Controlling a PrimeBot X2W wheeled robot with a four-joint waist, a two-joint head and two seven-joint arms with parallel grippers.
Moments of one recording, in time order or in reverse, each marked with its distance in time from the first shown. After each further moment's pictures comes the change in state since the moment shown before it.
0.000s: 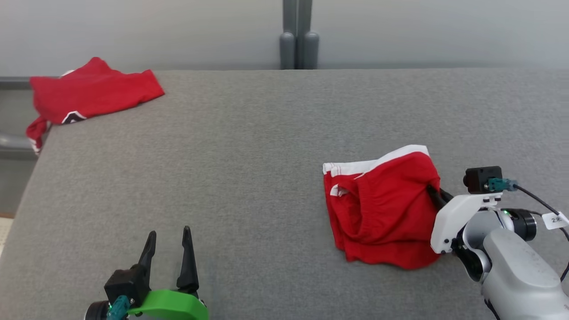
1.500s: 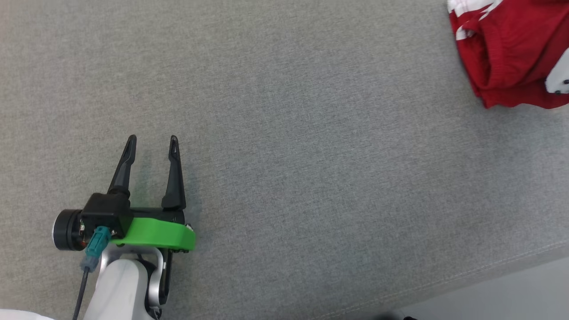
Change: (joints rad) left arm -0.239 0.077 -0.026 -0.140 0.082 0.002 0.039; right arm -0.624 -0.201 -0.093 0.399 -0.106 0.000 -0.265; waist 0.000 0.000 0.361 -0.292
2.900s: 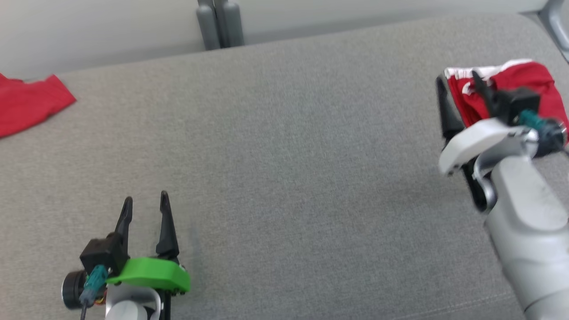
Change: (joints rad) left arm 0.110 -0.041 0.062 0.154 -0.091 0.015 -0.038; right arm 0.390 0.216 -0.036 -0.422 -0.130 0.000 -0.026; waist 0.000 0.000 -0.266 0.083
